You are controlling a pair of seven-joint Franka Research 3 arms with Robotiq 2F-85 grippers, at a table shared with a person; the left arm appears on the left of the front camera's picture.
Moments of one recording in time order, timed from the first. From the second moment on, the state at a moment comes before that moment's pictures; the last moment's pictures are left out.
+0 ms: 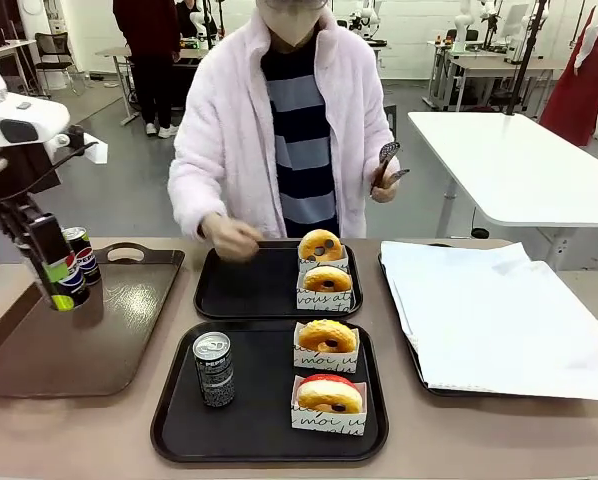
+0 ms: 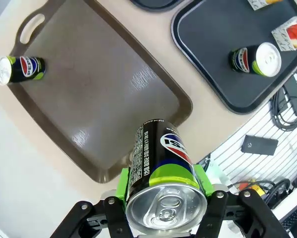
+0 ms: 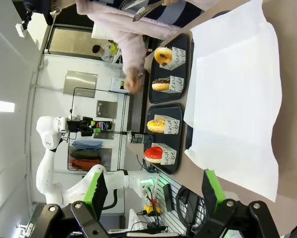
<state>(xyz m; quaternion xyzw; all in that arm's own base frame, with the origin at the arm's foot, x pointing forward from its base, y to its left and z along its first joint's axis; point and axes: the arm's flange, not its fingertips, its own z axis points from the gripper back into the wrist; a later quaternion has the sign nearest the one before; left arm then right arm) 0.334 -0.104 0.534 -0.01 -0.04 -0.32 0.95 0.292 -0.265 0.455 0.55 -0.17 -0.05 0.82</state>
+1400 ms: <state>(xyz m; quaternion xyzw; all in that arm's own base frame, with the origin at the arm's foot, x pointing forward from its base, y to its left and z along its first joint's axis) 0.576 -0.280 0.387 -0.02 -0.04 -0.26 0.96 0.292 -0.265 0.455 0.55 -0.17 -0.05 0.82</state>
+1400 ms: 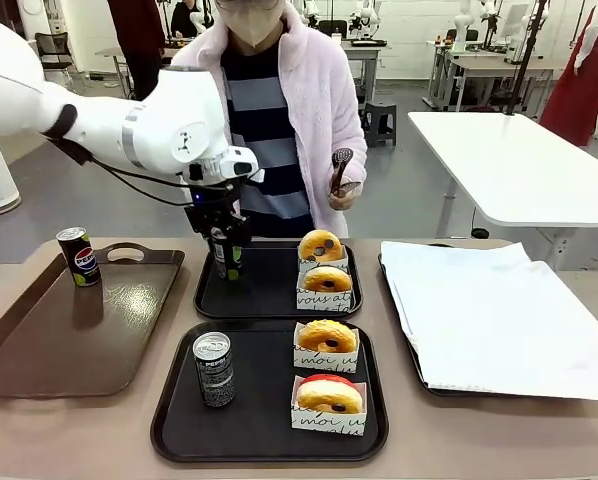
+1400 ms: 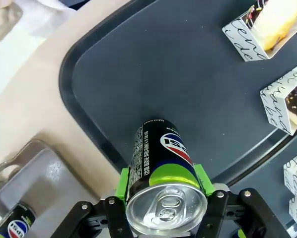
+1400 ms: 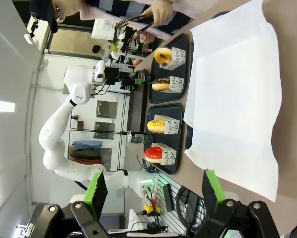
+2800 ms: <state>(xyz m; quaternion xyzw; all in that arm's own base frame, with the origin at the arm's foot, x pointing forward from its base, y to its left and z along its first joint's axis) 0.553 -0.285 0.453 -0.02 -0.05 -0.27 0.96 0.292 -0.265 0.455 0.55 -0.17 -0.05 0.82</state>
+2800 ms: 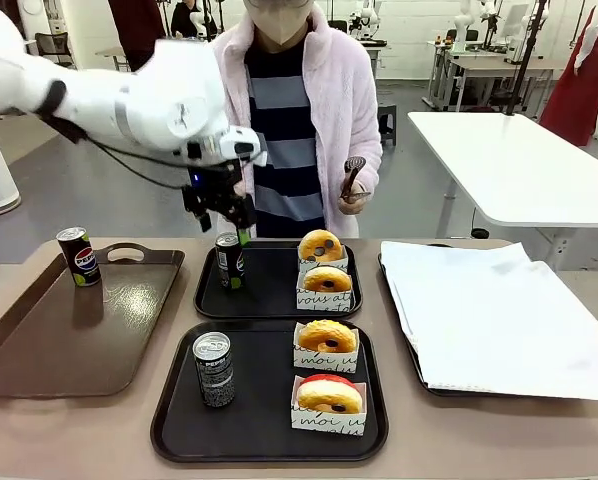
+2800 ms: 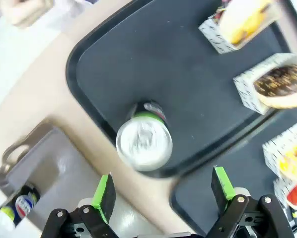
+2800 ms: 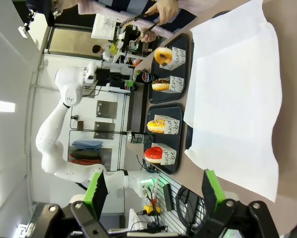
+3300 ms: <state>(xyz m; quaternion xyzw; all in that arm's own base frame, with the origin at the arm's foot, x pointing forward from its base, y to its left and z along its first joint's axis) 0.463 -0.245 0.529 -0.04 -0.01 -0.25 0.97 0.292 -0.265 0.455 0.55 -0.17 -0.05 0.82</state>
